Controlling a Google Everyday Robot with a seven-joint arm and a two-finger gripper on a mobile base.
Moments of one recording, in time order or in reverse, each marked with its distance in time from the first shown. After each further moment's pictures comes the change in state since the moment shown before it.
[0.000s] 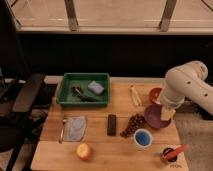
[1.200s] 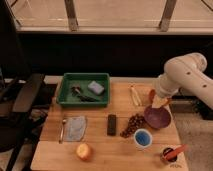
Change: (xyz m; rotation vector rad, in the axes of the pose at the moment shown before) arm -0.056 -0.064 -0.027 0.143 -0.136 -0.018
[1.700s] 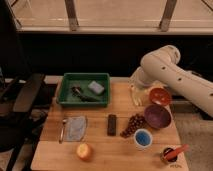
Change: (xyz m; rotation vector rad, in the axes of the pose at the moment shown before) arm -0.076 -0.031 0.002 0.078 -0.047 -0.042
